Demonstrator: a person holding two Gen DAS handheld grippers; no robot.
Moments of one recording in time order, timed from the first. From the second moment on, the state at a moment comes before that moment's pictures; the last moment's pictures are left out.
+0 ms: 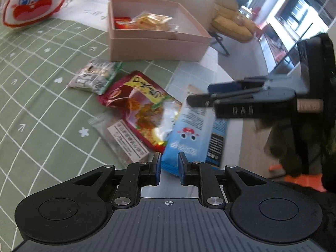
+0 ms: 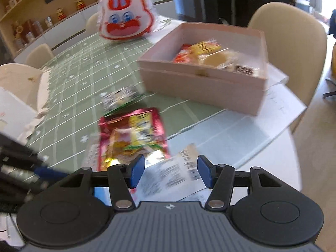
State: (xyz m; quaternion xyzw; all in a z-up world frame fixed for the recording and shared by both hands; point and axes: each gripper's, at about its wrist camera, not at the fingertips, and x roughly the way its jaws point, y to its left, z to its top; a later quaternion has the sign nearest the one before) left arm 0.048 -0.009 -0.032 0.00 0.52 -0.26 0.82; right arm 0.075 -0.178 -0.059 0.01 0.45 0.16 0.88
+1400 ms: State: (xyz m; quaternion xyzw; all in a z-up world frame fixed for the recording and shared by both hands) left arm 0.105 0.080 -0.048 -0.13 0.48 -0.09 0.87; right arm 0.116 -0.121 -0.051 -0.02 0.45 0.21 0.87
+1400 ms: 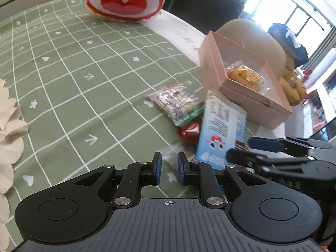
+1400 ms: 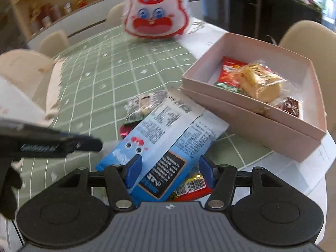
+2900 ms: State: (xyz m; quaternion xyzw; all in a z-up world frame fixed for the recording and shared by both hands) left arm 0.082 -0.024 -0.057 0.16 0.45 -0.09 0.88; right arm 0.100 -0.189 -0.035 0.11 0.45 0.21 0.86
